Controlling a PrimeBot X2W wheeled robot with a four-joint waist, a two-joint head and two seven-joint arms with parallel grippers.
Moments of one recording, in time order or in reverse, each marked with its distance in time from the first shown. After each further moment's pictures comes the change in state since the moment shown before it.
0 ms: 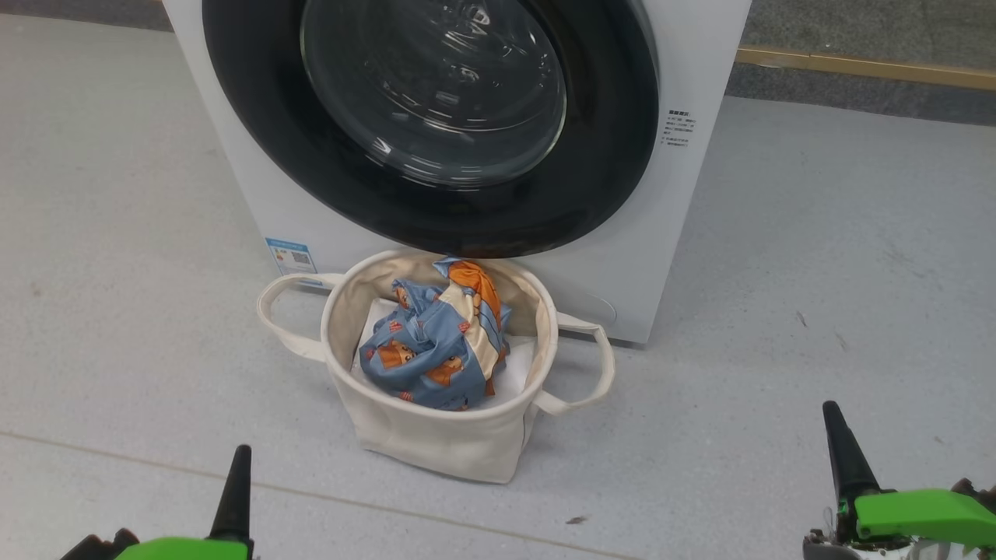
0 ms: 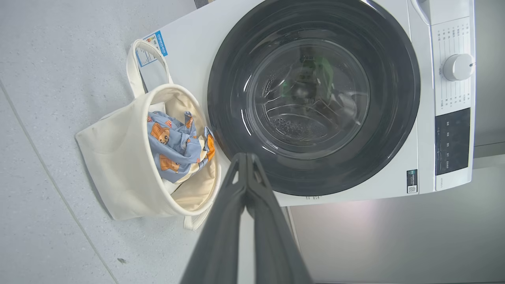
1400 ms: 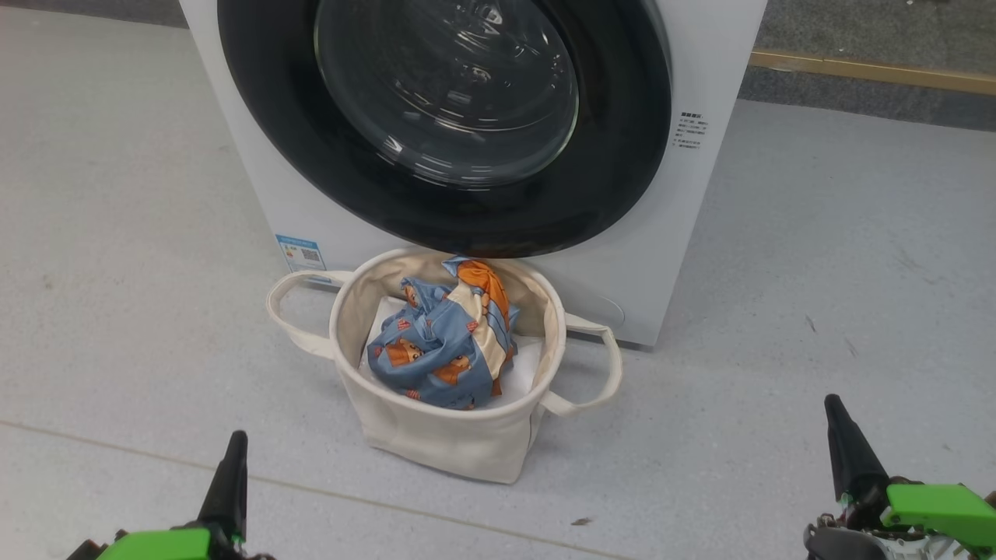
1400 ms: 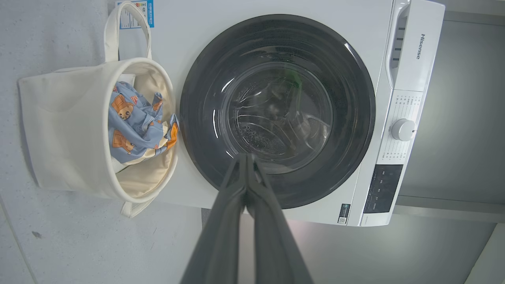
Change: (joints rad) left arm -0.019 0.000 0.023 -0.016 -0.333 0.000 0.080; right arm -0.032 -0.001 -0.028 0.035 0.298 0.000 0.083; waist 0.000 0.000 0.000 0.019
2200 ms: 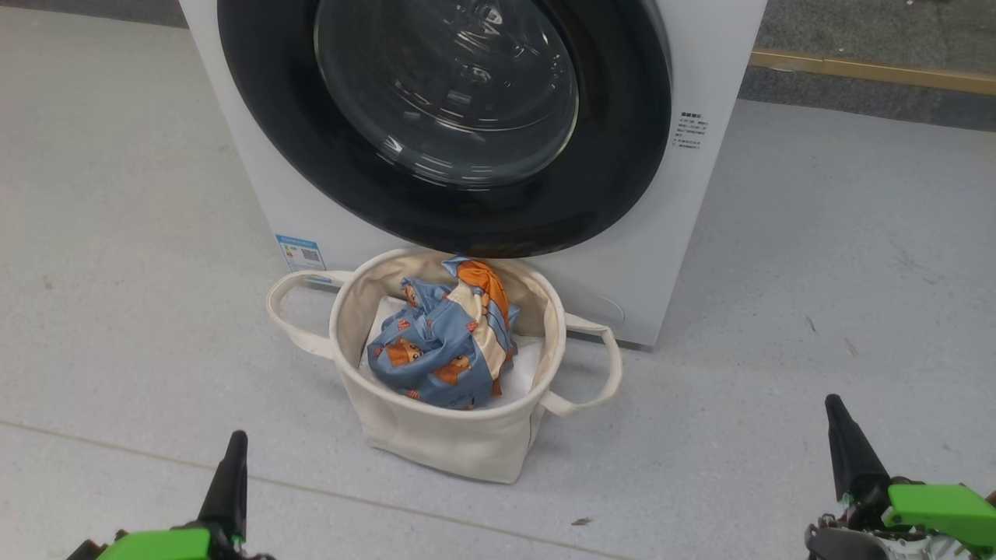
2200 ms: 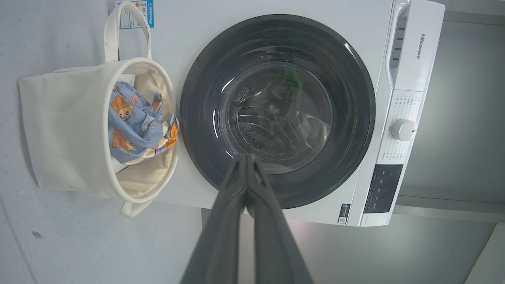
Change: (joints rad) left arm 0.000 0.000 0.000 0.000 0.000 0.000 0.000; right arm 0.000 0.000 -0.005 0.000 0.000 0.000 0.009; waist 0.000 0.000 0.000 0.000
